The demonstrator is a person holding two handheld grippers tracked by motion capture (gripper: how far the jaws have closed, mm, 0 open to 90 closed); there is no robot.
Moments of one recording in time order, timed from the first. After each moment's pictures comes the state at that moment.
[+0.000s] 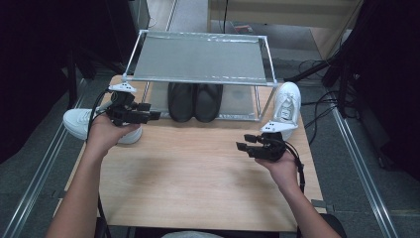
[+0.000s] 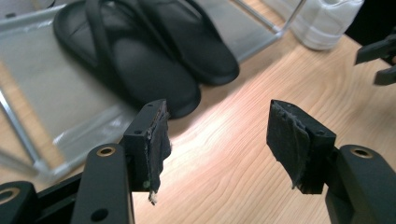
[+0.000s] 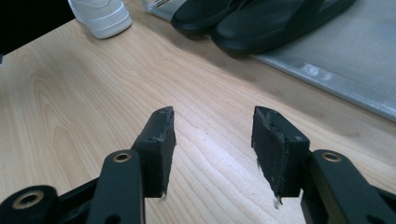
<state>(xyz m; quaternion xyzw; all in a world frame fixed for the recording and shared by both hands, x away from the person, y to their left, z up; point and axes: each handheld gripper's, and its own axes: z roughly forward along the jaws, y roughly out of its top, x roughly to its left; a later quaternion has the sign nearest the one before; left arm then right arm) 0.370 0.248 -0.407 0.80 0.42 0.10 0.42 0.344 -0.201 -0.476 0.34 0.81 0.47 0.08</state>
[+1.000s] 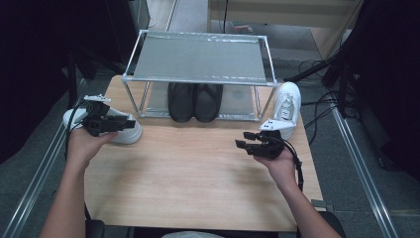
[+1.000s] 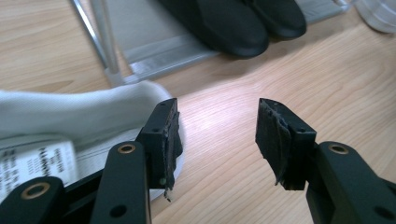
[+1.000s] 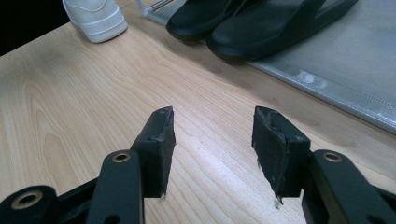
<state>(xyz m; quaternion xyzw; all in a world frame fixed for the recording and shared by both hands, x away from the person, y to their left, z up) 0.359 0.317 -0.442 0.77 0.51 0.09 0.38 0.351 -0.198 -0.477 0.34 0.81 0.47 0.09</state>
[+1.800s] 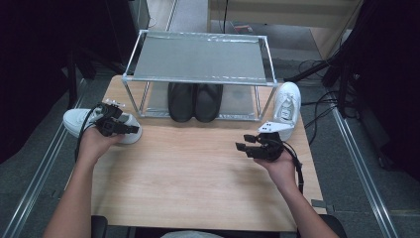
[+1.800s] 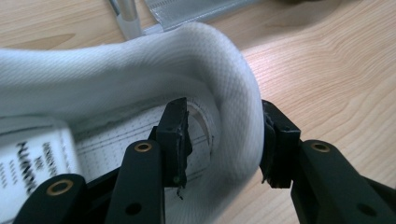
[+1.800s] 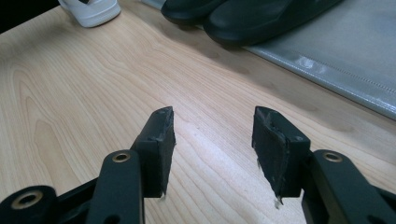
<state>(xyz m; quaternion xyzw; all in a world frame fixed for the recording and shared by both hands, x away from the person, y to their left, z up) 0.395 0.303 -0.488 0.81 0.52 0.08 0.28 0.347 -0.197 -0.482 0.35 0.82 0.45 0.09</state>
